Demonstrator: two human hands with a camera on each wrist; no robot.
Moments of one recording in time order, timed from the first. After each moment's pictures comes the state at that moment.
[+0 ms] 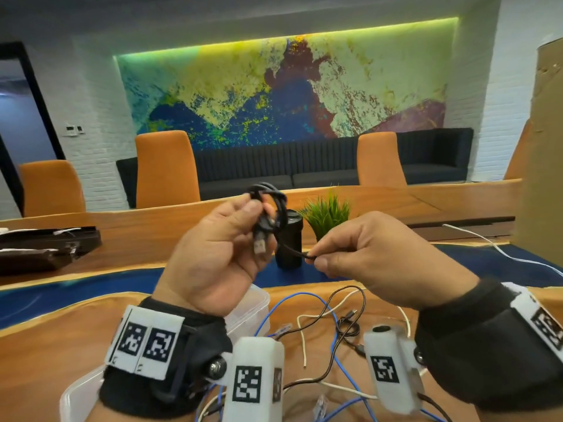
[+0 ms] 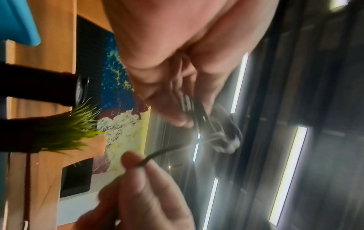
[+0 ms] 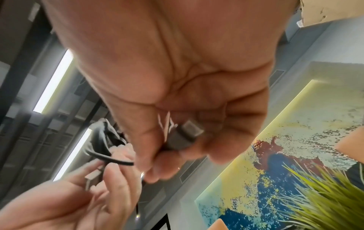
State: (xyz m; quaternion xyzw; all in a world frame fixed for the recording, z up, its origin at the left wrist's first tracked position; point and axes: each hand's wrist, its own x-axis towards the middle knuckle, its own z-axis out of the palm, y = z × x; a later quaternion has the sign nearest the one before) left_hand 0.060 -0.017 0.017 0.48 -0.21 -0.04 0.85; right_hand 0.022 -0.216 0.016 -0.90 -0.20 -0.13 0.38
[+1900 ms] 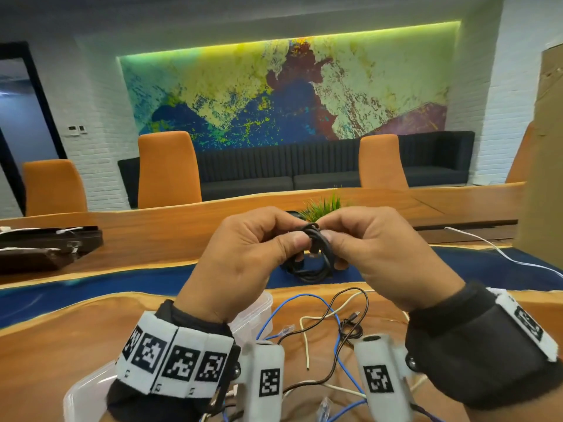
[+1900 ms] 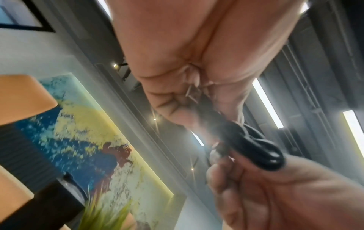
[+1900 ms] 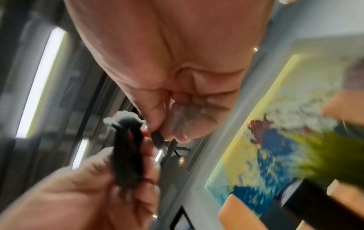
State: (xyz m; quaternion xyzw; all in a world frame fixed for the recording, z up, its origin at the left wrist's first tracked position) left_hand 0.059 -0.019 0.006 0.73 -0.37 0.16 0.56; right_hand 0.040 -0.212 0.003 -0.80 -0.23 -0.22 0.50
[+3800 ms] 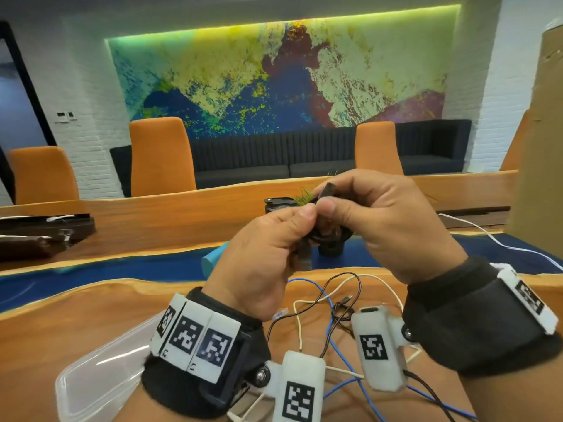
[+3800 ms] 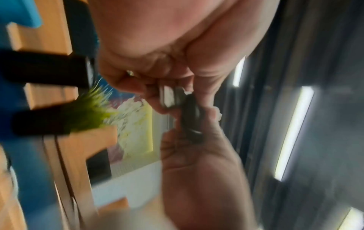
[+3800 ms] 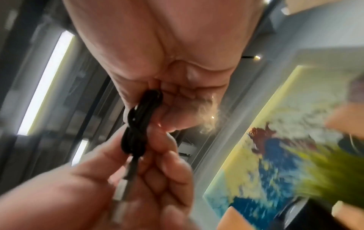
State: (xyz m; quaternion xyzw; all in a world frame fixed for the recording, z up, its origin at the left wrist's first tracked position) left_hand 0.052 -0.056 -0.011 0.61 -0.24 -0.04 0.76; right_hand 0.036 -0.216 0.012 -0.74 -0.28 -0.28 0.55
